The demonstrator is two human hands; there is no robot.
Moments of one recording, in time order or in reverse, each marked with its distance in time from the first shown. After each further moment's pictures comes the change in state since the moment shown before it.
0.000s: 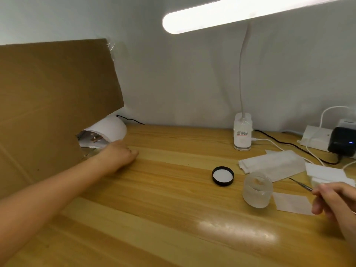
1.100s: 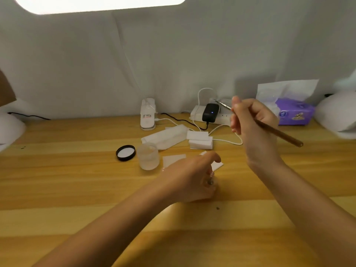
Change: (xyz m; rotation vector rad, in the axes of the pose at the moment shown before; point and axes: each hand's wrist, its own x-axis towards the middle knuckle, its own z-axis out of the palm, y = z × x) left_hand -0.079 0.261 -0.243 -1.160 0.476 0.670; right_hand -0.005 -0.044 -0.075 0.276 0.342 -0.300
